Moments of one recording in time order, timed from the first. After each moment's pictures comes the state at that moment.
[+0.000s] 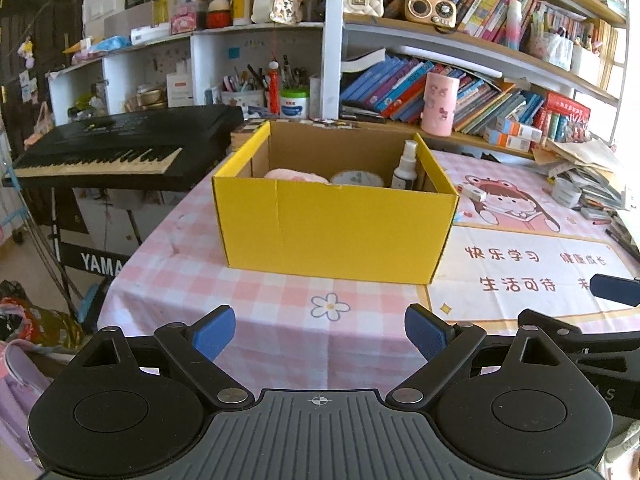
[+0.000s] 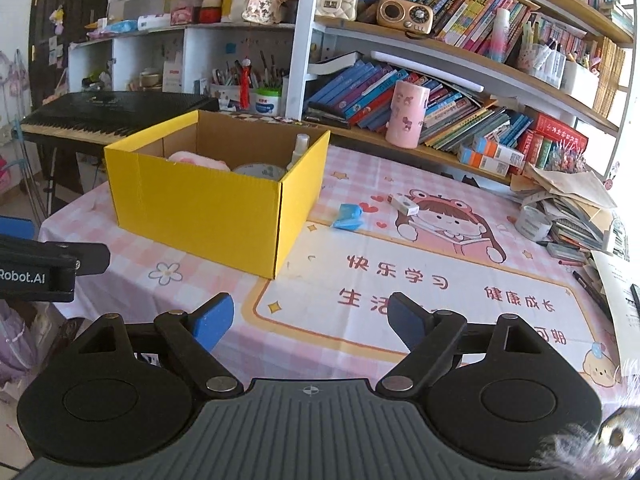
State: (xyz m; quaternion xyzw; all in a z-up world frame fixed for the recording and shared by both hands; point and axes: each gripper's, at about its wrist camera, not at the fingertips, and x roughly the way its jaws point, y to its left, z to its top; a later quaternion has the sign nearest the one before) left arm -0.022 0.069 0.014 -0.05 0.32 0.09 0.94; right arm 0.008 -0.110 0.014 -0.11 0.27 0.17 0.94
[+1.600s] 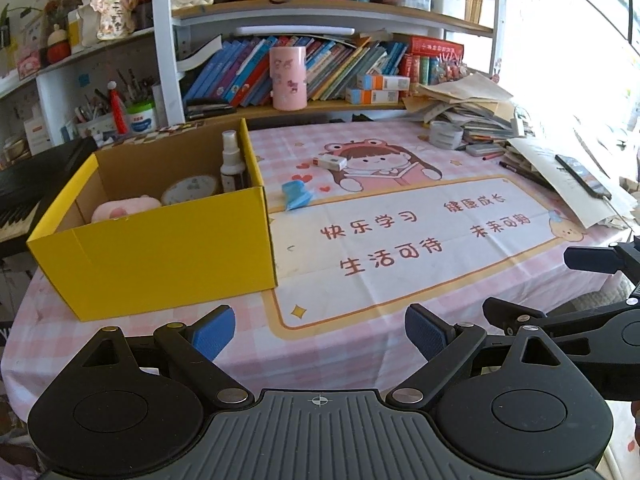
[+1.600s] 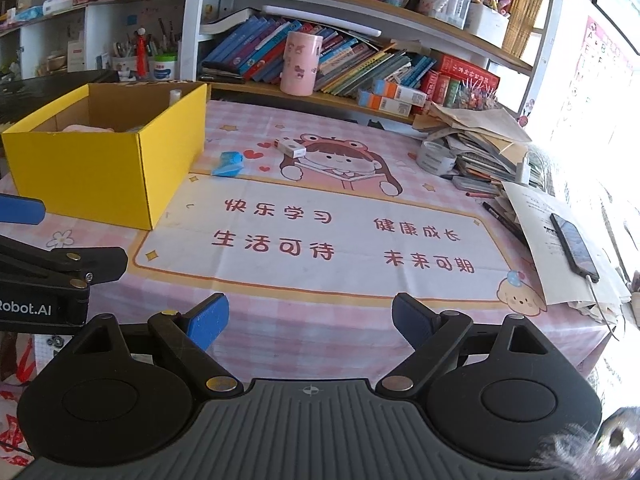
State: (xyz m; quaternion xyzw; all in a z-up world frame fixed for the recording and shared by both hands) left arm 0.025 -0.023 0.006 0.03 0.34 -0.09 0.94; right arm 0.009 -0.180 0.007 -0.10 0.33 0.03 0.94
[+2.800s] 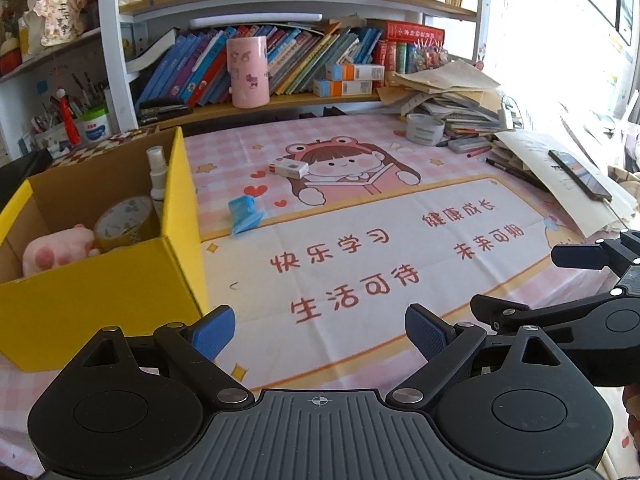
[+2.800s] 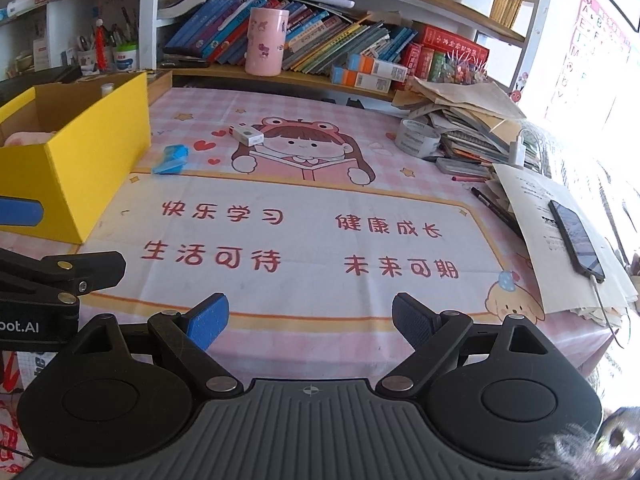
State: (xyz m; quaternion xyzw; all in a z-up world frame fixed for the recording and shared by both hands) left arm 0.095 -0.072 -0.005 0.04 0.36 -0.12 0.93; right arm 0.078 -0.228 -0.005 -0.09 0.36 0.01 0.93
